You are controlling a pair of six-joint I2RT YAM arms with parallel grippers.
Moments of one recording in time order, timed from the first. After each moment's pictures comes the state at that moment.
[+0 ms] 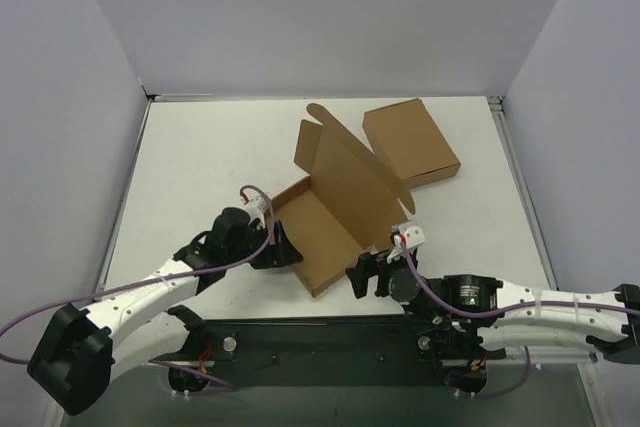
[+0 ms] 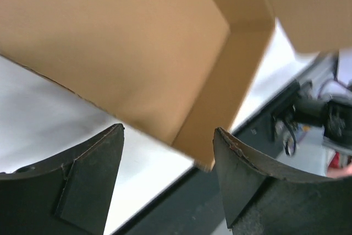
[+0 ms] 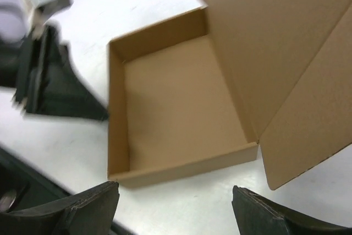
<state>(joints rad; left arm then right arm) -0.59 1.00 0.44 -0.11 0.31 -0.73 1.39 0.69 0.52 -0.42 0.68 0.72</state>
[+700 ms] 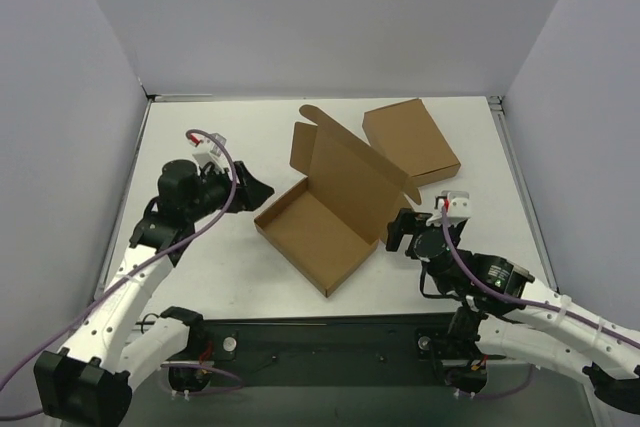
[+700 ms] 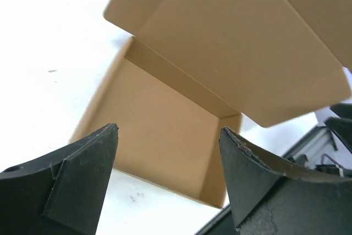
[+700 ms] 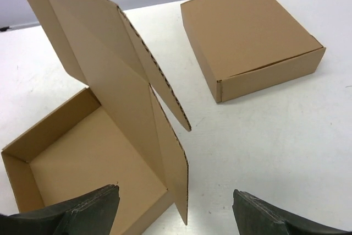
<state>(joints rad) -0.30 0.90 0.79 -0.25 0.36 -0.51 1.05 0.67 0.69 -0.64 0.82 0.70</state>
